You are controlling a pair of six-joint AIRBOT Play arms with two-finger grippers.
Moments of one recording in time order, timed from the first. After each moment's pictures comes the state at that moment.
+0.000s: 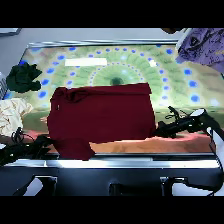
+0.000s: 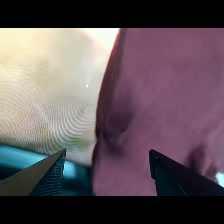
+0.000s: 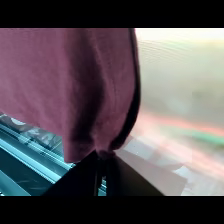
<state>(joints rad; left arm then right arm) 0.68 -0.95 0.35 0.90 -1.13 -1.26 -0.30 -1.49 0.84 -0.90 1.33 1.14</state>
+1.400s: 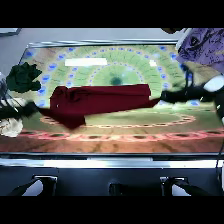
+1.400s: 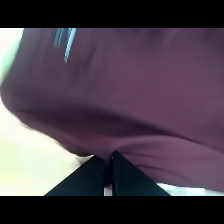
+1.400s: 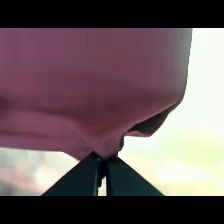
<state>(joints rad) 0.37 -1.08 1.00 0.95 -1.02 -1.35 -0.12 -1.29 1.34 -1.01 1.20 1.31</state>
